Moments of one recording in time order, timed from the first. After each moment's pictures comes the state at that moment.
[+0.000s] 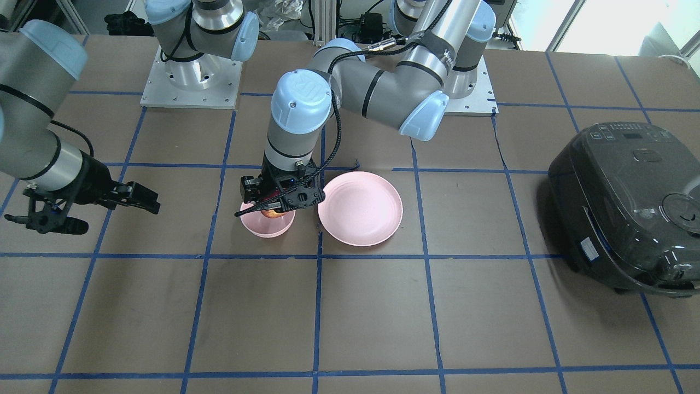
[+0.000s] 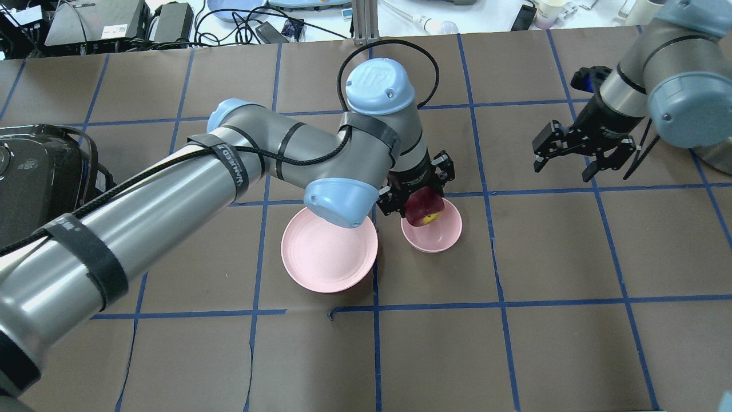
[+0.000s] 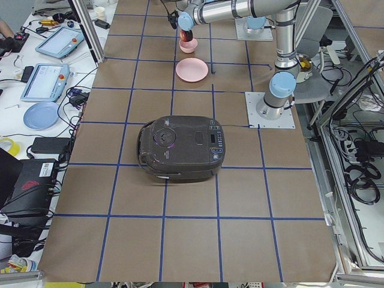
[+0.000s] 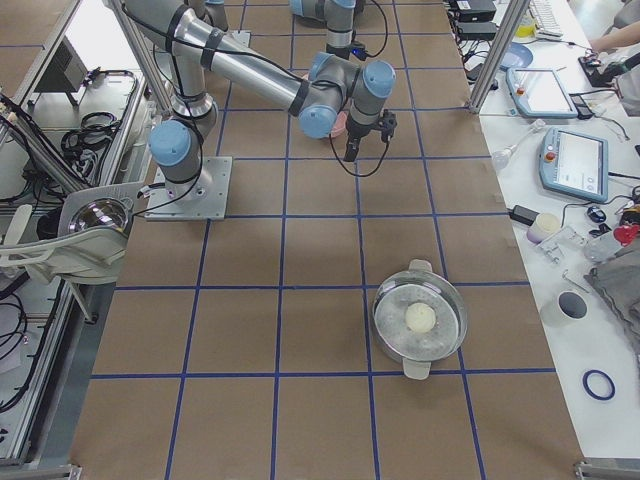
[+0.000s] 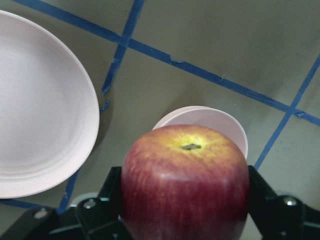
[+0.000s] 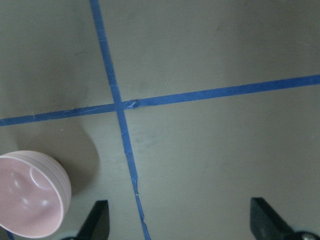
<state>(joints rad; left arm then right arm) -2.07 -2.01 -1.63 -0.98 1.35 -0.92 1.27 -1.39 1.78 -1.78 -1.43 -0.15</state>
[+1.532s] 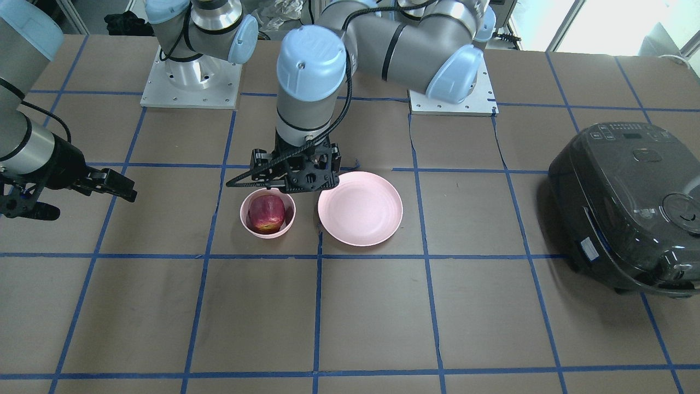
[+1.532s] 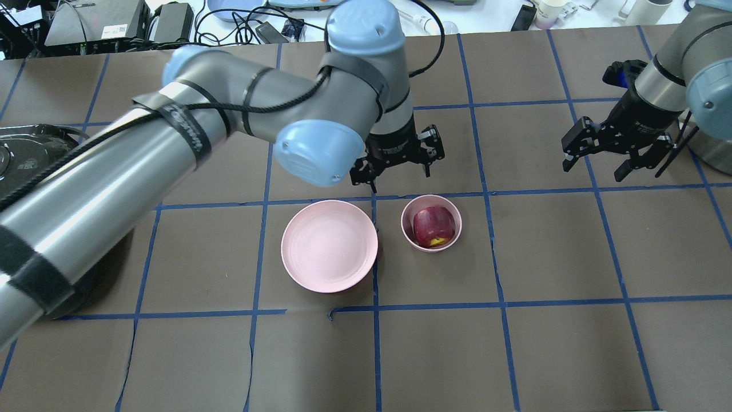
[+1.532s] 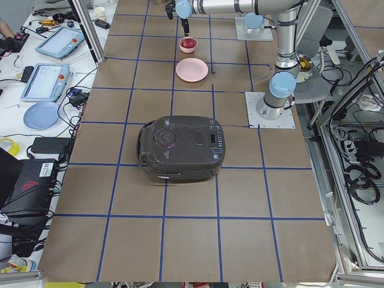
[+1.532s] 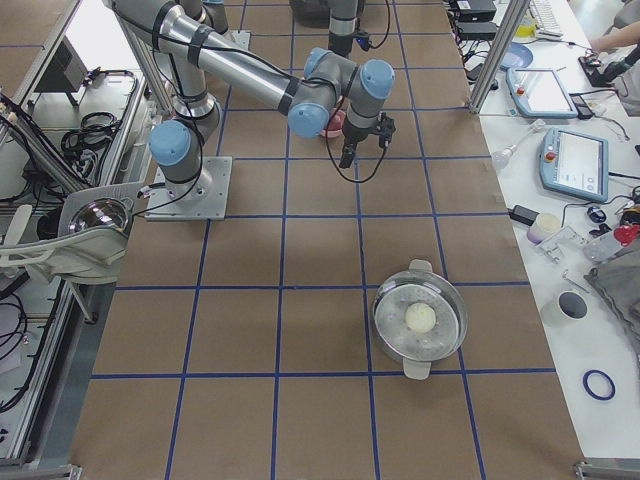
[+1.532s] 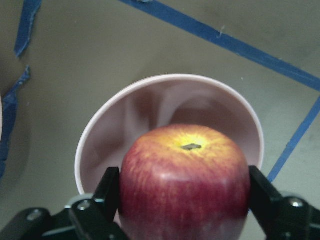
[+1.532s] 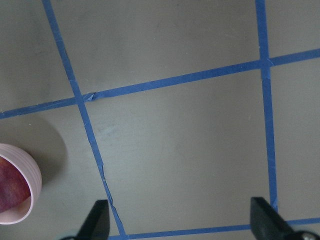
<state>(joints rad) -1.99 -1.87 -1.47 -1.38 1.42 -0.59 1.24 -1.44 1.76 -1.72 -1.48 -0.15</state>
